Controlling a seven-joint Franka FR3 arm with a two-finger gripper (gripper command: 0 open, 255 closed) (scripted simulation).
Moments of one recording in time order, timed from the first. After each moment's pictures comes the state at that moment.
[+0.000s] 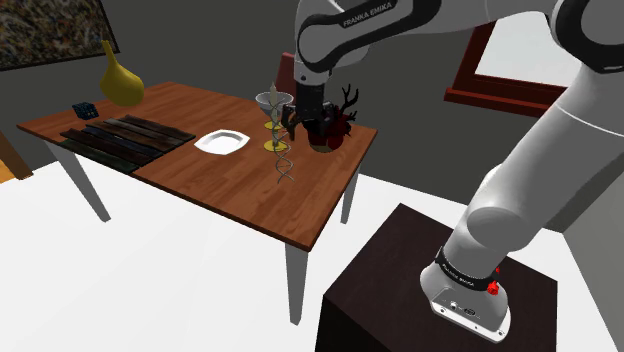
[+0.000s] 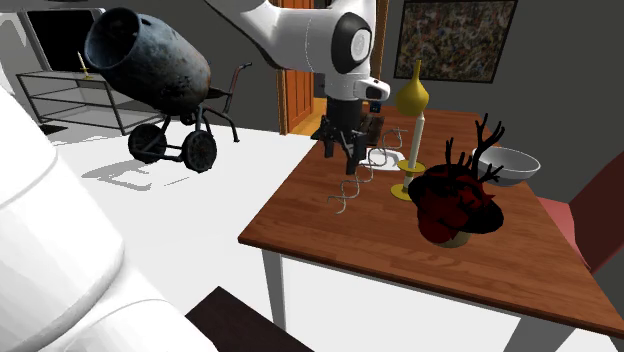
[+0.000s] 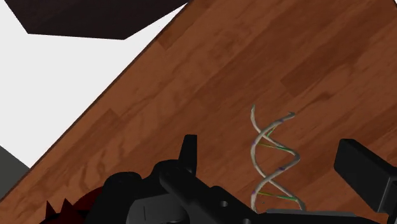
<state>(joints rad) -0.04 -0.15 0.11 -2.16 0.06 2.00 0.54</state>
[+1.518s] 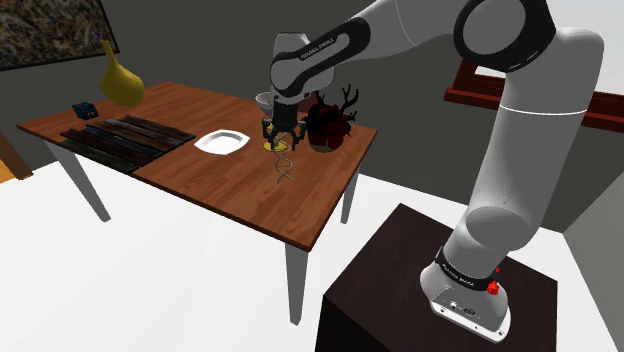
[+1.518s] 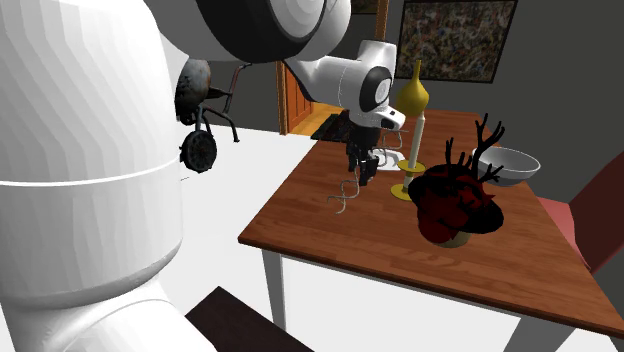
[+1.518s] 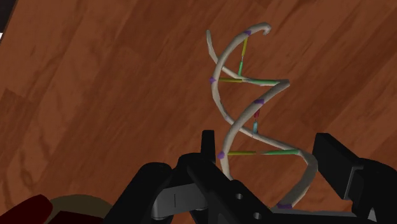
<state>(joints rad) -0.05 0.20 0.10 -1.94 0.07 2.19 0.71</state>
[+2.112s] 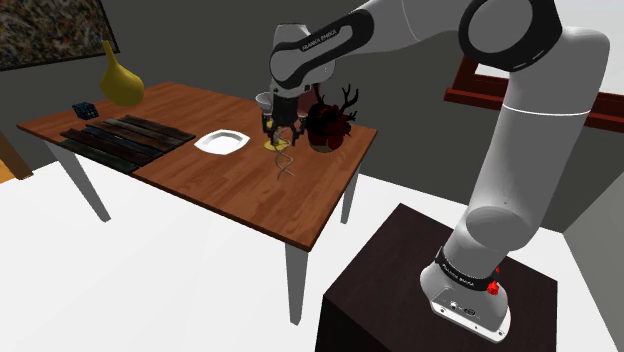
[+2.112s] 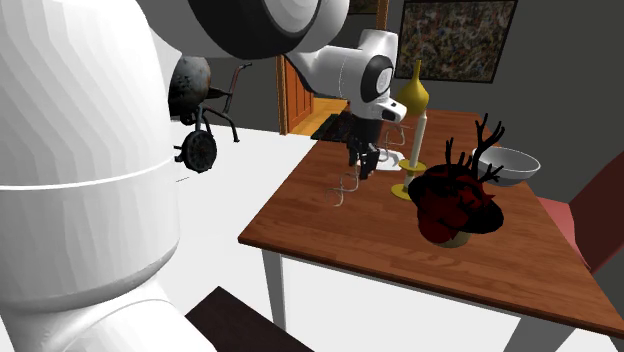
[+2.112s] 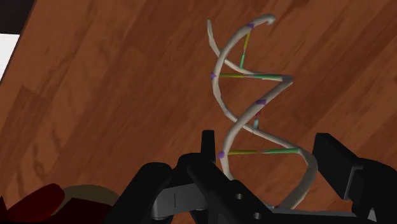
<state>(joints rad) -0.05 0.18 0.10 -1.92 0.07 2.14 0.71</state>
